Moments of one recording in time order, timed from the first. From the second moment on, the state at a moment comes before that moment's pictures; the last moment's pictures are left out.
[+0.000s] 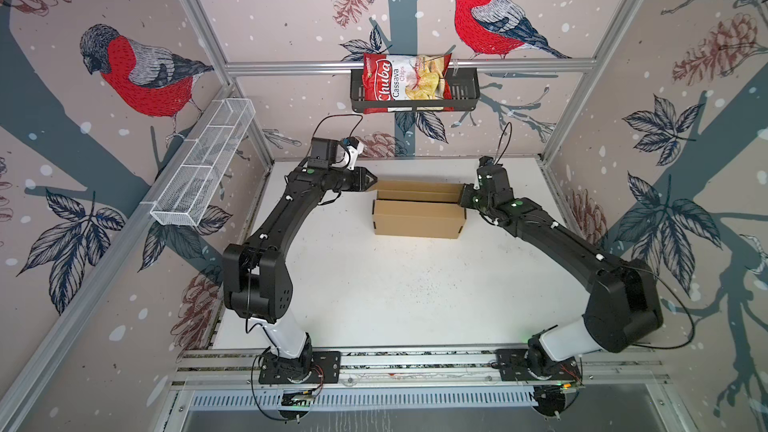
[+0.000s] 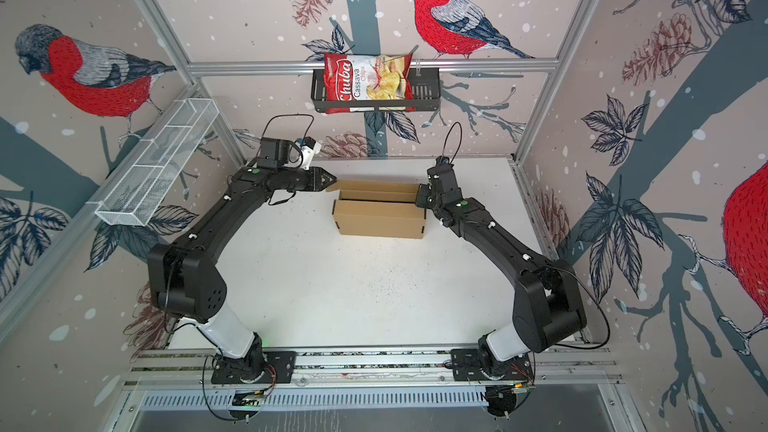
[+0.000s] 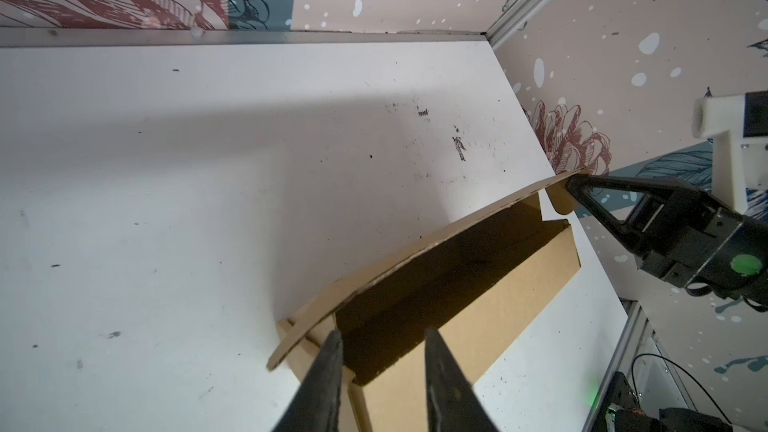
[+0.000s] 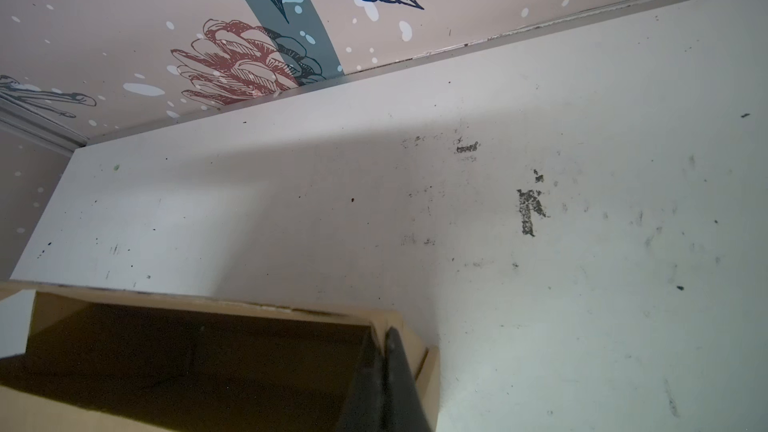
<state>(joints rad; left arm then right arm) -0.18 1.68 1.54 -0.60 0.57 -0.15 0.46 1.50 1.15 -0.28 0.12 0.42</state>
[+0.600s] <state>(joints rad) -0.51 1.34 0.99 -0.39 0.57 -0.12 0.46 1.52 1.19 -0.32 0.11 0.39</state>
